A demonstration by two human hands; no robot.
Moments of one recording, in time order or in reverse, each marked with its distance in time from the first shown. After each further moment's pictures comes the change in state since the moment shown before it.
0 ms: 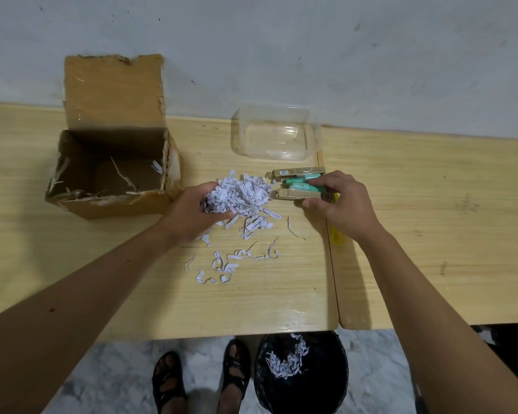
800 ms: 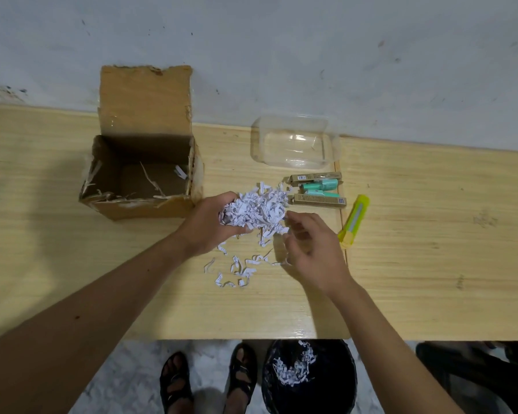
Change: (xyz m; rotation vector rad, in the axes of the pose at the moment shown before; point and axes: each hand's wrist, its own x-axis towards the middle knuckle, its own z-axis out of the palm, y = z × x) left_hand -0.011 -0.006 -0.006 0.128 -0.011 0.077; right_hand -0.064 -0.061 0.071 0.187 -0.005 -0.035
